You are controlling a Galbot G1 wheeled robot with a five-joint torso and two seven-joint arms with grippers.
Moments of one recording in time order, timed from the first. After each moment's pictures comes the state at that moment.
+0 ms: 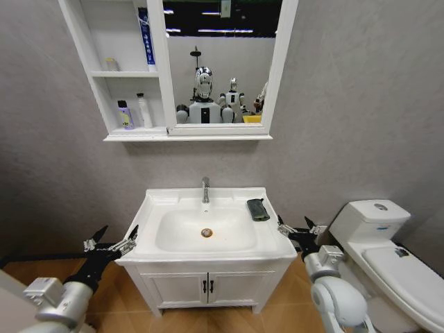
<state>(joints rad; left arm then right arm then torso) 1.86 -1.24 -0.98 -2.51 -0.61 0.35 -0.02 -1.50 1.38 0.72 2.25 0.23 -0.37 0.06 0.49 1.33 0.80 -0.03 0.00</state>
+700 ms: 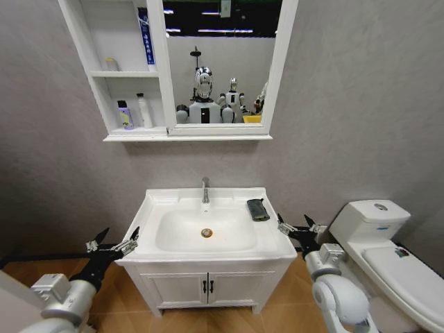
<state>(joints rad) 1.85 -1.23 -0.97 -2.50 -0.61 0.36 -0.03 -1.49 1.38 0.72 2.25 0.23 -0.38 0.05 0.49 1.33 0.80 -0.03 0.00</state>
